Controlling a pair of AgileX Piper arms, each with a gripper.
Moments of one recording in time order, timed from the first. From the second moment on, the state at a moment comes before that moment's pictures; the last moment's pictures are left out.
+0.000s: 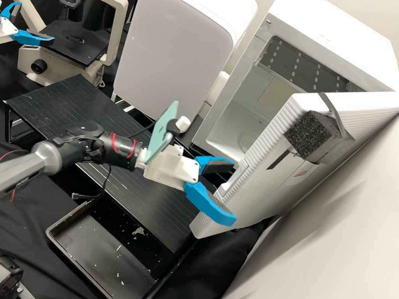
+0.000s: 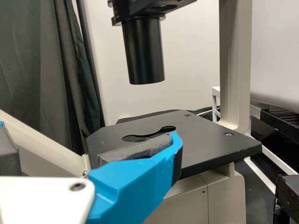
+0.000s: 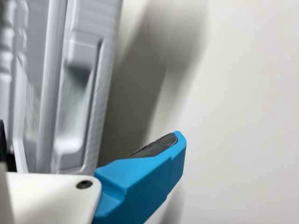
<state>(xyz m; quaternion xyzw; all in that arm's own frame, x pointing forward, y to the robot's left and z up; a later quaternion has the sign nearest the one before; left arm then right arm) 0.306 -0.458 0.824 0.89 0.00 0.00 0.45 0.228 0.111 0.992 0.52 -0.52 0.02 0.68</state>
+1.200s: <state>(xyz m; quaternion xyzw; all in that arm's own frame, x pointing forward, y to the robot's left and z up) 0.306 -0.458 0.824 0.89 0.00 0.00 0.45 0.314 0.080 0.929 0.60 -0.26 0.14 0.74</state>
